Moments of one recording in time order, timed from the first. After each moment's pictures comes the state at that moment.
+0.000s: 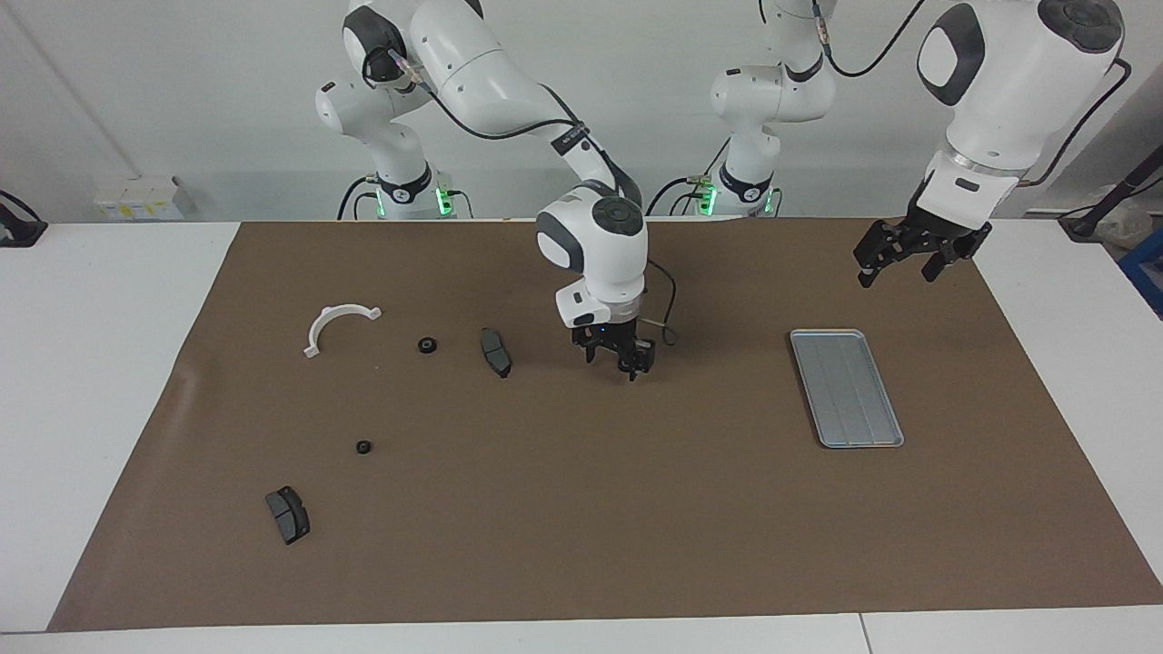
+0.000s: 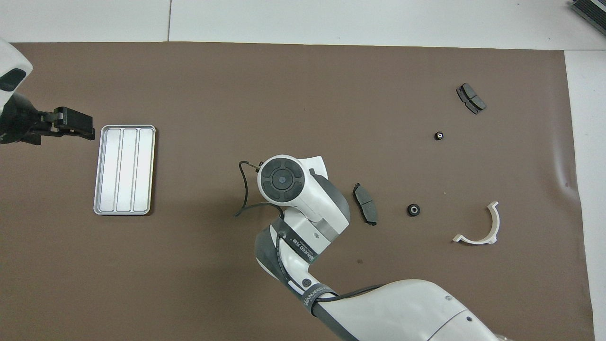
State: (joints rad) left arm -0.10 0.05 0.03 -1.58 -0.01 1.67 -0.10; right arm 0.63 0.53 0.04 -1.67 -0.11 2.29 1.27
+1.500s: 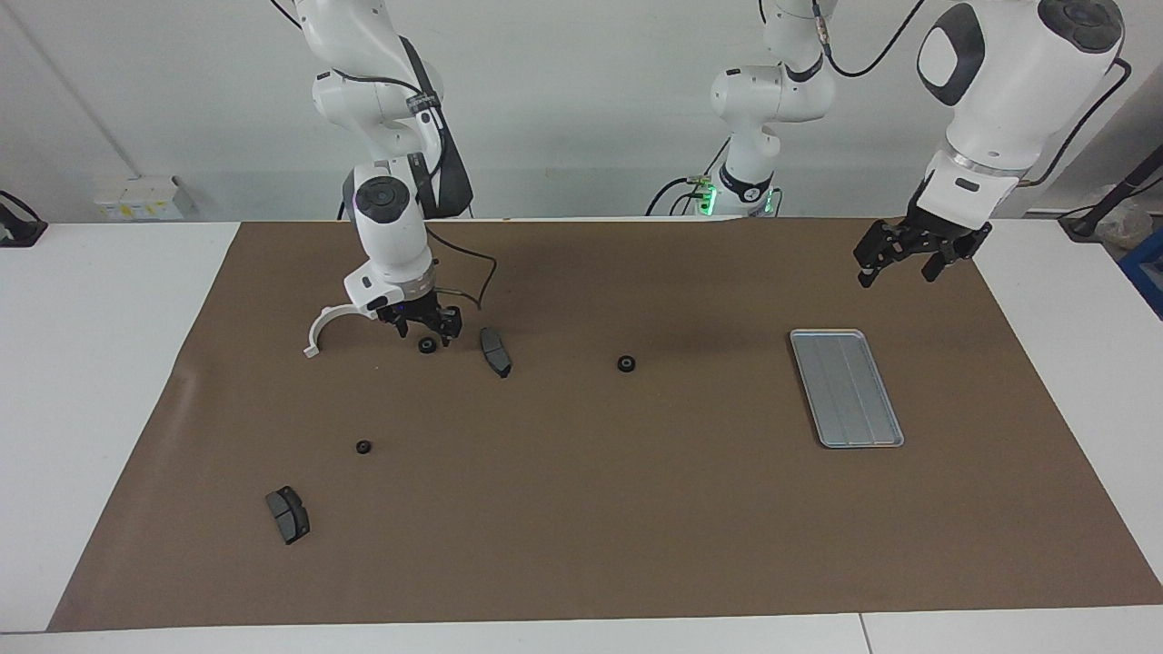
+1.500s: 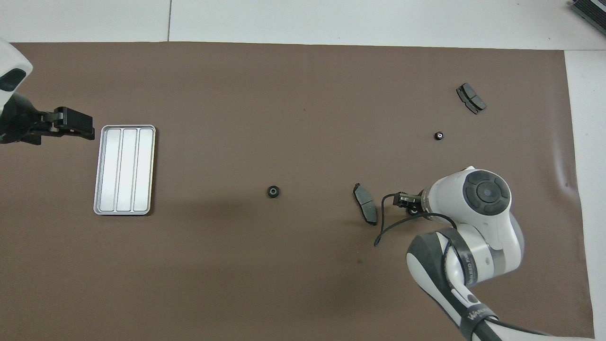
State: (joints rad) left arm -0.10 0.05 0.03 -1.58 -0.01 1.67 -0.10; right arm 0.19 0.03 0.04 -2.38 -0.06 2.38 0.53
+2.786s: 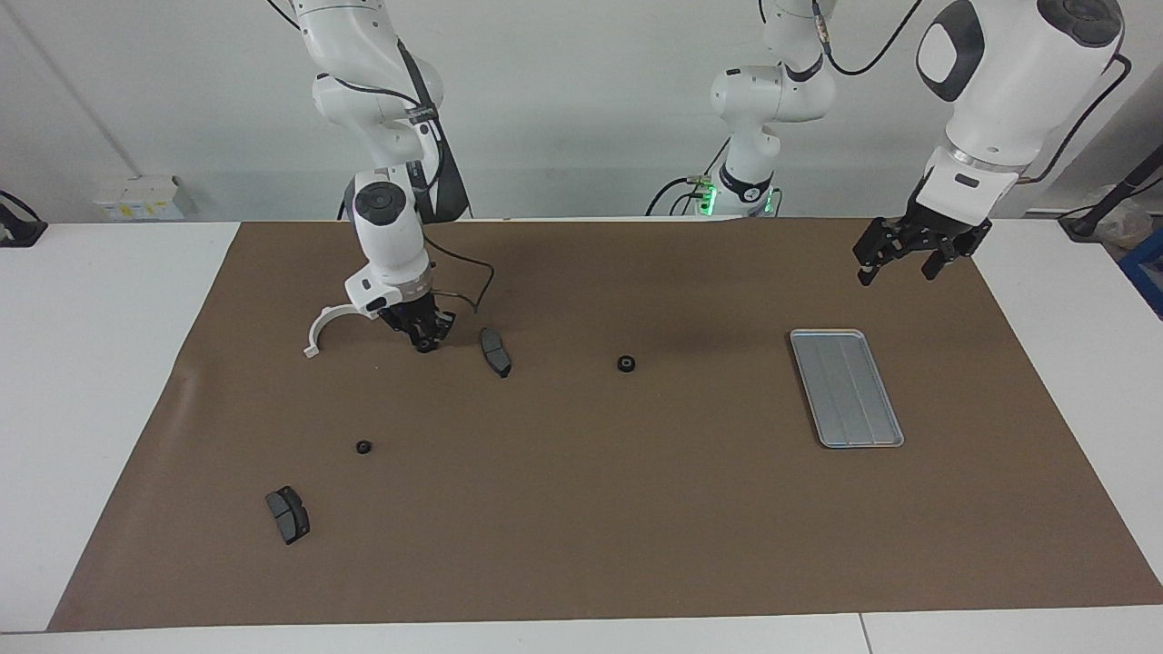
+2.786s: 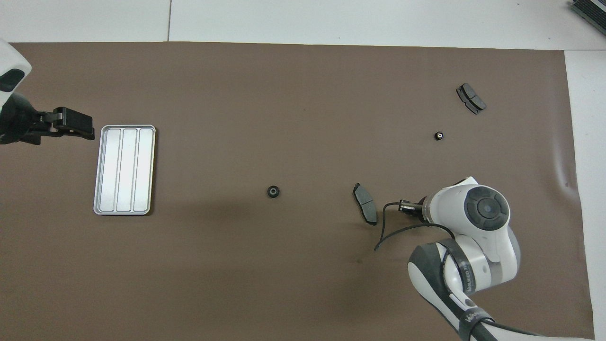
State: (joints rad) left arm -0.10 0.04 0.02 -1.58 -0.01 1.66 -0.10; right arm 0.18 0.03 0.05 -2.46 -0.06 2.49 0.51
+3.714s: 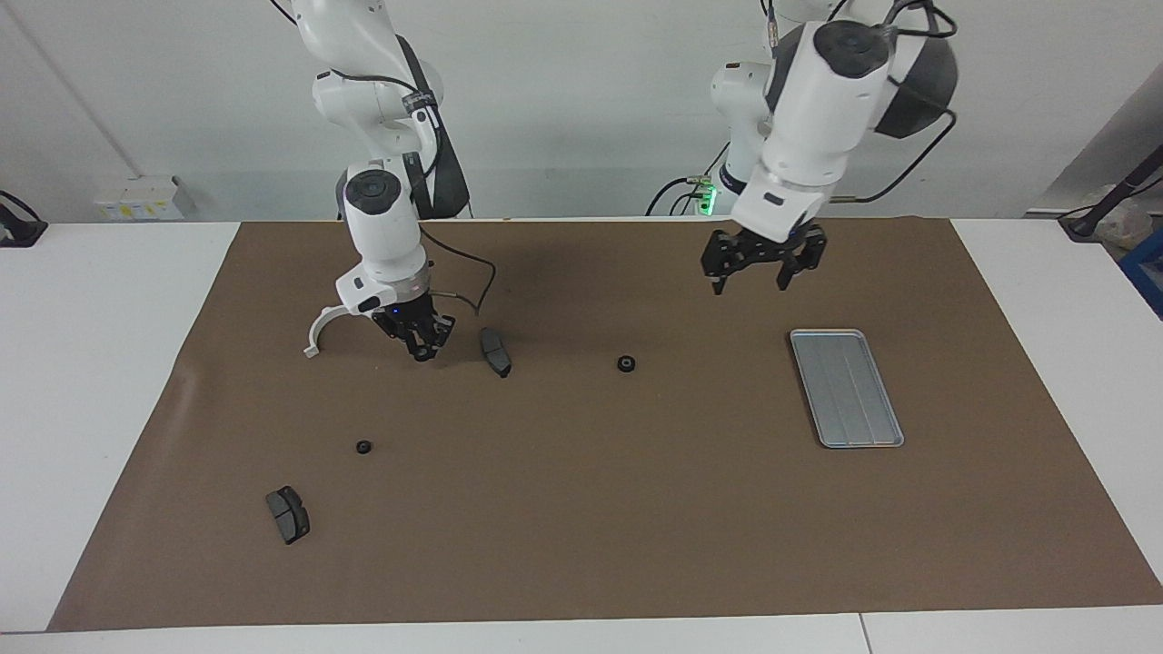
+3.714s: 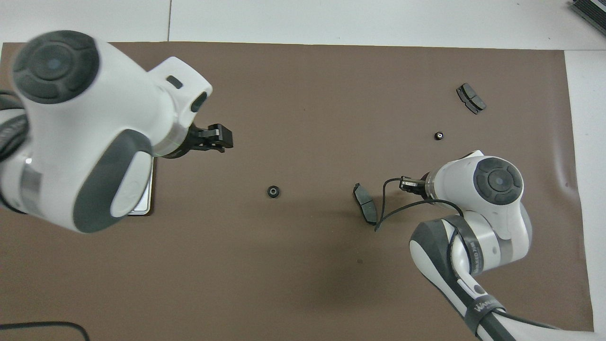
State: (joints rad) left arm -0.43 0.16 -0.04 -1.59 -0.01 1.79 -0.52; right arm 0.18 0.05 0.05 -2.25 -0.06 2.34 0.51
